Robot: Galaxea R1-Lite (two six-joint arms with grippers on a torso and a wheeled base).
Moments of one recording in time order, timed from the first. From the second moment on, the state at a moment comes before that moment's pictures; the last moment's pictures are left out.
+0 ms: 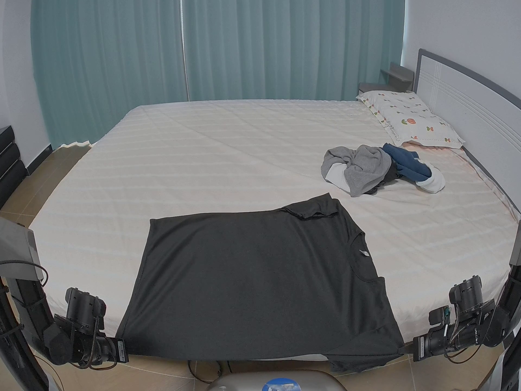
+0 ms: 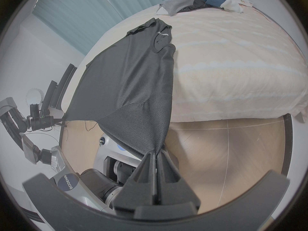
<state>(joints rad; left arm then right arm) -0.09 2.00 -0.02 -0.85 0.16 -0.25 0.12 1.95 -0.02 -0.86 0.31 0.14</state>
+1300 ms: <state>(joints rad) -0.07 1.97 -0.21 -1.03 0.16 -0.51 0.12 1.92 -0.22 -1.08 0.31 0.23</state>
